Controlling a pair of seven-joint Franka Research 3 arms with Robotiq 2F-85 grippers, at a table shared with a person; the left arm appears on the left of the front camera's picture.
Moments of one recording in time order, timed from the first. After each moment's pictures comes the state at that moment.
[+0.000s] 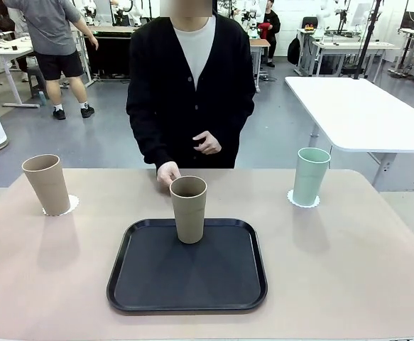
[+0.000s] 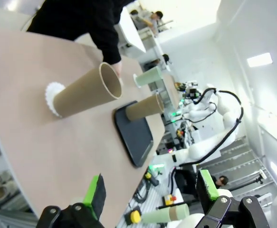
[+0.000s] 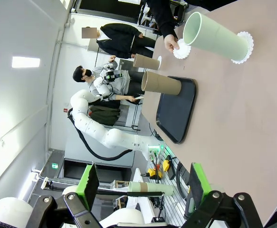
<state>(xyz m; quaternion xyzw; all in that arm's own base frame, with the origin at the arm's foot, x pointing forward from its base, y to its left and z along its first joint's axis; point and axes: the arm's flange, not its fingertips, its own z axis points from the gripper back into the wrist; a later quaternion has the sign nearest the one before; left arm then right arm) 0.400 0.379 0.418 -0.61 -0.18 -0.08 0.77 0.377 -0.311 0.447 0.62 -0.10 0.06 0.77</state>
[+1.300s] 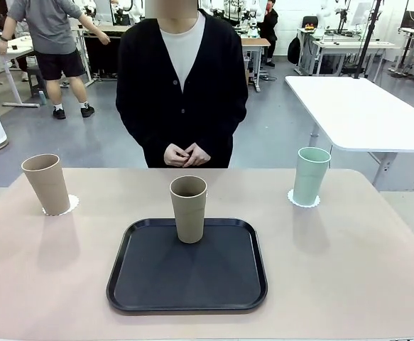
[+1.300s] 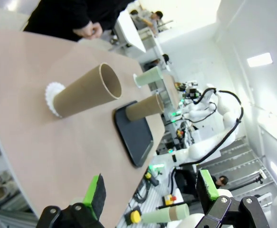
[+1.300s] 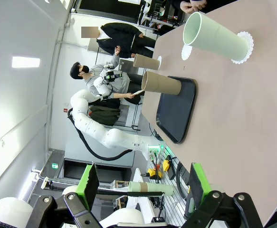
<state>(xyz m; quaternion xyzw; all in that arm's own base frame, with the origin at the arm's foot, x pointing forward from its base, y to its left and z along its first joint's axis) 0.400 0.379 0.419 -0.61 -0.18 -0.08 0.77 0.377 -0.311 0.447 0.62 -0.10 0.06 0.77</state>
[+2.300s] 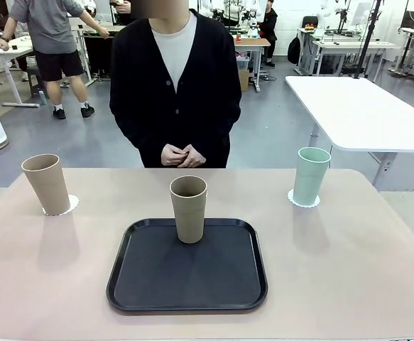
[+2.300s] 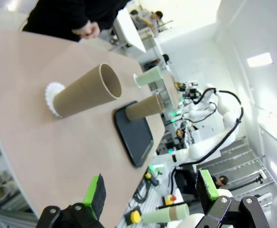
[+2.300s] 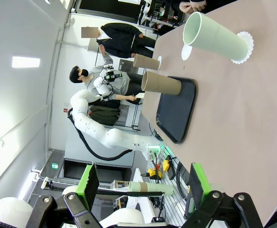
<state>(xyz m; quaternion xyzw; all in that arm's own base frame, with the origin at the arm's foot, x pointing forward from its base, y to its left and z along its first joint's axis) 0.400 0.379 0.419 -0.61 -0.18 -0.08 0.77 0.377 -0.311 0.447 0.62 -0.10 0.06 0.77</state>
